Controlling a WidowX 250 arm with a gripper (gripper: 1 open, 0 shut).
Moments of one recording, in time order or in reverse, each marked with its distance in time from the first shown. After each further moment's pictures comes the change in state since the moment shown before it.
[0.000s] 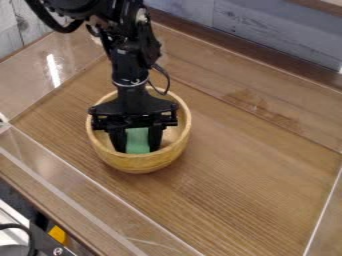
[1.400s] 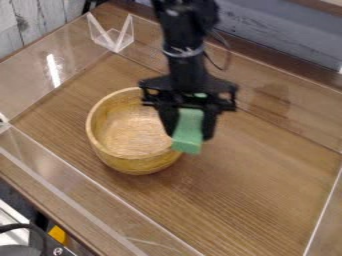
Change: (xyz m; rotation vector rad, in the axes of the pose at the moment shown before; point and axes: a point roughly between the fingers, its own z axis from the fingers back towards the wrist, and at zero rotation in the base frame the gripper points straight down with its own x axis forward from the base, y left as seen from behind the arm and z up) arm -0.031 -0.070 0.046 -0.100 0.001 -0.310
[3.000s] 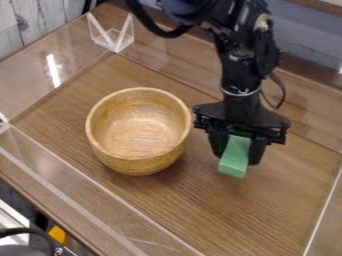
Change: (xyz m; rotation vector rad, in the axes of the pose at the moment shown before) arm 0.010 -0.046 -0.035 -0.014 -0.070 -0.126
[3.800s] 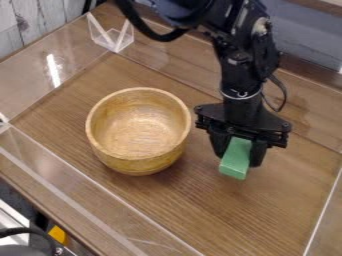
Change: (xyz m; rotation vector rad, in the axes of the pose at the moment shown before) arm -0.002 -0.002 0.000 -0.012 -0.032 -0.064
